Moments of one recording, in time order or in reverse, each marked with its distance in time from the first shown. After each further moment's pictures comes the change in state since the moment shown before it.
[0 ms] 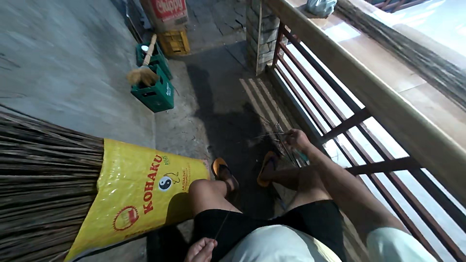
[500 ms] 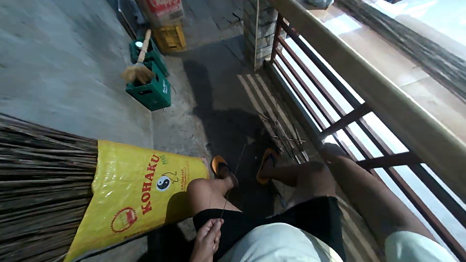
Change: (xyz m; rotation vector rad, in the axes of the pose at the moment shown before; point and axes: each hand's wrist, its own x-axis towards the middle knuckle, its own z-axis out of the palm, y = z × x) left_hand 0.037 0.015 0.037 -0.075 0.102 0.049; right_hand 0.011 0.155 -0.080 -0.722 -0.052 0.346
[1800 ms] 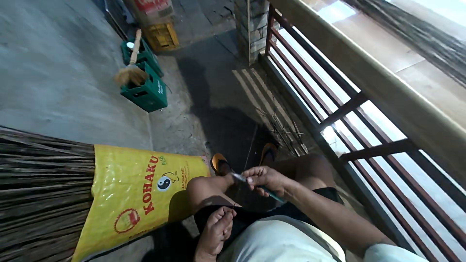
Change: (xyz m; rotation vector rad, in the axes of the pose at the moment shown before) left_hand 0.007 0.030 0.029 -0.168 -0.381 0.080; right_hand -0.235 -0.195 0.032 1.297 -0.895 -0.717
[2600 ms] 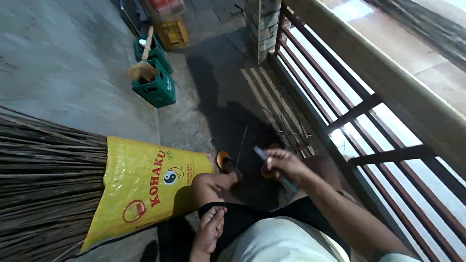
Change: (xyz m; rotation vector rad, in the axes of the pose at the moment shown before) left_hand -0.014 -0.004 -0.024 0.086 0.255 0.005; right_hand -0.013 -0.023 -0.026 -0.152 0.294 -0.137
